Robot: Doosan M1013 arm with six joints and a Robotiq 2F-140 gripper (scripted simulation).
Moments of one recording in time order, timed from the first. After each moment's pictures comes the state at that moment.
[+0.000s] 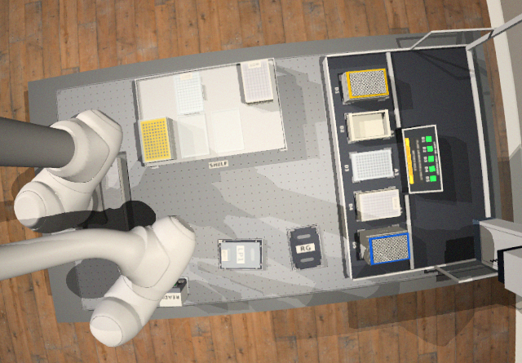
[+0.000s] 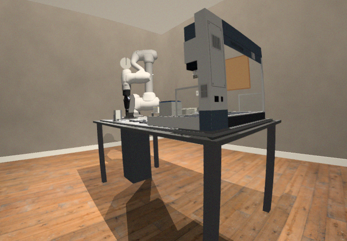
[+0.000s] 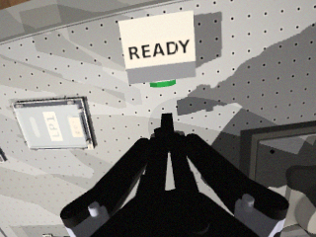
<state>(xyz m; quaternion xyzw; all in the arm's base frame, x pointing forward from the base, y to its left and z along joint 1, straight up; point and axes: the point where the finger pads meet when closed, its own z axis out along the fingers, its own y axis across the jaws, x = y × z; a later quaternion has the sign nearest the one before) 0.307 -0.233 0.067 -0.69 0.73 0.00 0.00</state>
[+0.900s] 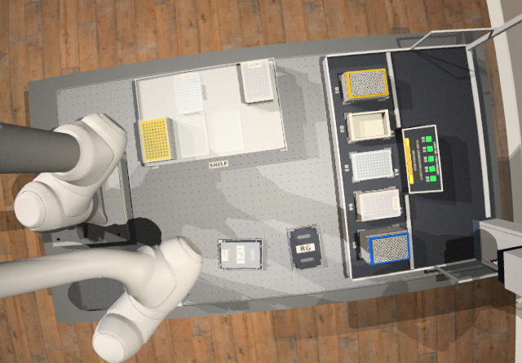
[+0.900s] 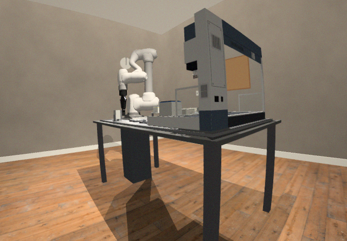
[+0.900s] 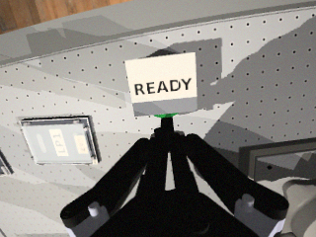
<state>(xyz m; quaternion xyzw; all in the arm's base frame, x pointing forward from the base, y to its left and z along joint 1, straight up) 0.305 -0.269 0.067 -0.69 0.73 0.00 0.00</state>
